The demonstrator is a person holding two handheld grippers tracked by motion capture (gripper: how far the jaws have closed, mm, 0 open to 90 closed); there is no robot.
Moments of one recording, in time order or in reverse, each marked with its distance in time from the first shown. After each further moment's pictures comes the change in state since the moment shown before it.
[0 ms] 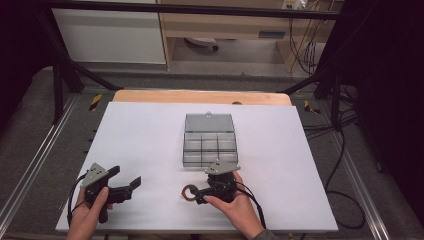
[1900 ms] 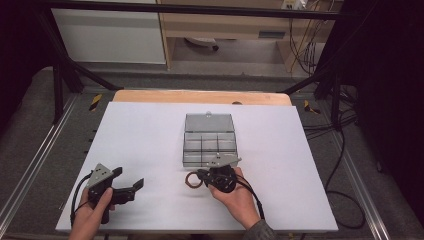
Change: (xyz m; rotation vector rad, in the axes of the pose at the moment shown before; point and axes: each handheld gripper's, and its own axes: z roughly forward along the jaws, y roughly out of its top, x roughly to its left) left arm -0.004 -0.002 0.005 0.042 0.006 0.025; right arm -0.020 0.007 0.007 0.017 0.061 -0.012
